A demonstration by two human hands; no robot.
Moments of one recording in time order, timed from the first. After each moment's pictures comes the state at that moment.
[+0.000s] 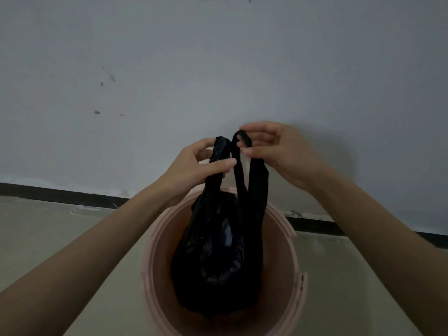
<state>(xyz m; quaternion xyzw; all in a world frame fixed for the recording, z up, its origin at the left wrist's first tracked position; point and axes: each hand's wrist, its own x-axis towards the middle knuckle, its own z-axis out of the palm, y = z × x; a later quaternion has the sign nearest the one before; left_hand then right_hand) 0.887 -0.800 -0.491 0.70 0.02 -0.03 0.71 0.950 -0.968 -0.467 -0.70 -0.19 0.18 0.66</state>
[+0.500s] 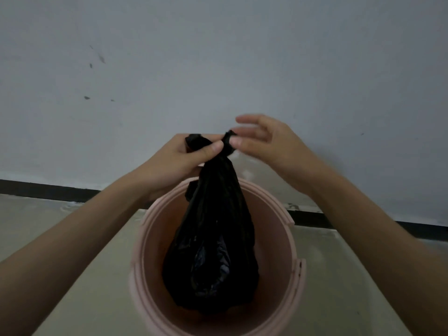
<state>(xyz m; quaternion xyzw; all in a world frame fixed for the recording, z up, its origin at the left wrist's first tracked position) 0.866 -0.801 -0.491 0.71 -0.07 -0.06 0.69 0.919 -0.972 -0.478 -0.76 -0.20 0.16 0.59</state>
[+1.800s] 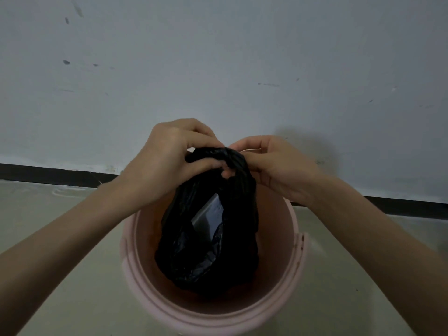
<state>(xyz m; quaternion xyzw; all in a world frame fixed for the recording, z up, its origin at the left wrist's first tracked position) 0.840 -0.801 -0.516 0.92 -0.19 0.17 0.30 0.887 -0.979 -0.523 -0.63 -0.13 0.33 0.70</state>
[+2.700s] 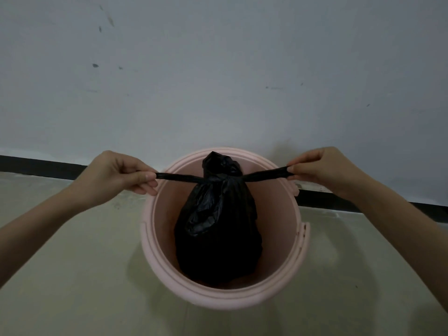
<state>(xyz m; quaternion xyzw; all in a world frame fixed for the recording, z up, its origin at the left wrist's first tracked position) 0.794 -0.703 -0.561 0.85 0.01 0.00 0.52 0.902 -1.050 -0.540 -0.80 -0.02 0.19 0.57</state>
